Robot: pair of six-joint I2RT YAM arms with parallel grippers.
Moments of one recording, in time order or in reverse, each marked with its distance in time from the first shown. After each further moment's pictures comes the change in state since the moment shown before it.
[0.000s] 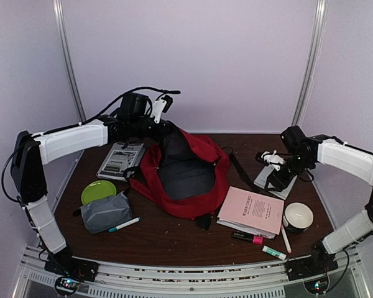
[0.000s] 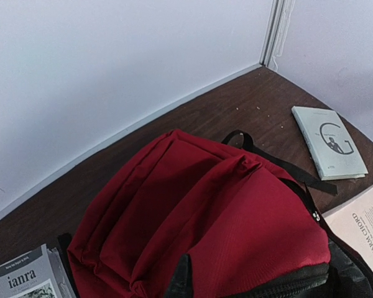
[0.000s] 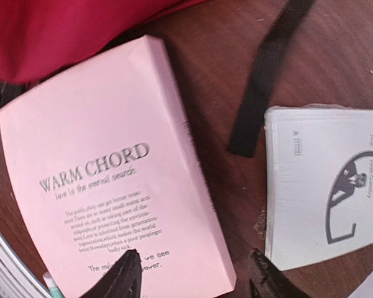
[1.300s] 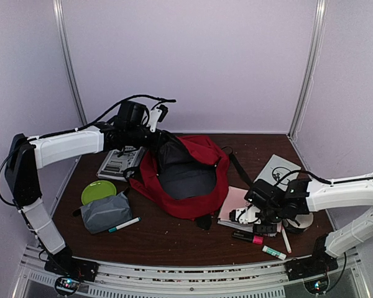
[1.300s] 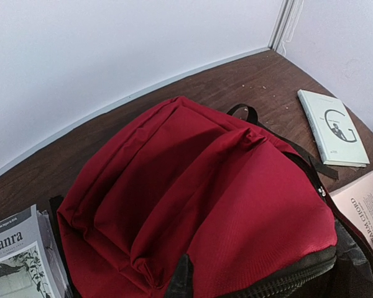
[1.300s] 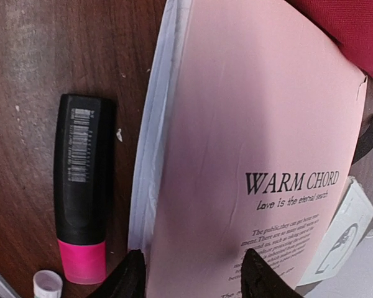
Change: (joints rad) left arm -0.004 -0.063 -0.126 -0.014 -0.036 -0.074; right arm 0.680 -0.114 -0.335 0.148 0.473 -0.032
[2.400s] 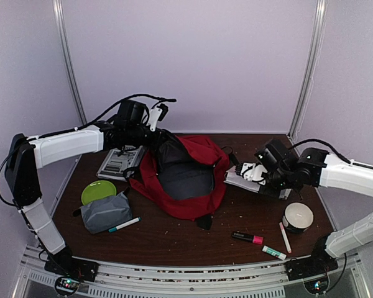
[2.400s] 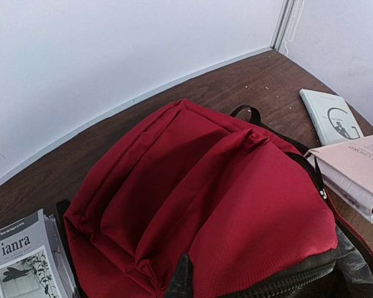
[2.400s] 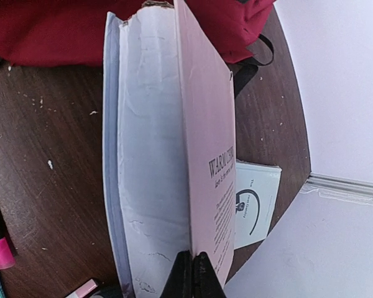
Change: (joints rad) left arm 0.000 0.000 0.012 -0.008 -0.014 0.034; right arm -0.134 -0.043 0.275 -0.078 0.221 -0.016
